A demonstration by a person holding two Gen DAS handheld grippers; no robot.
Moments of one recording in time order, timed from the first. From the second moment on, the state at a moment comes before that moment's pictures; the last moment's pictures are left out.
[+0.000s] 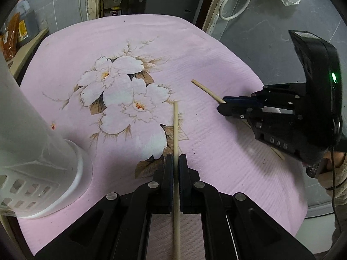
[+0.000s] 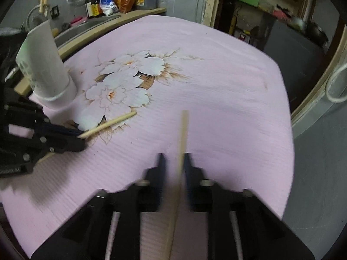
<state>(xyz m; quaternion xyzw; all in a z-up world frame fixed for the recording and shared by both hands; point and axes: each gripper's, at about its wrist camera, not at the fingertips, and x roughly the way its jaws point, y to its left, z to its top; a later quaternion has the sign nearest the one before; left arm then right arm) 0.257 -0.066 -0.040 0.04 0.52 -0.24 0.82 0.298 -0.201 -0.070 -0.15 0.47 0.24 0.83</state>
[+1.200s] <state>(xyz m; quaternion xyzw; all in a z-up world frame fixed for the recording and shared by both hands) 0.184 0.041 0.106 -0.11 0.10 -0.13 0.98 0.188 -0.170 0.079 0.08 -0.02 0.32 0.94</state>
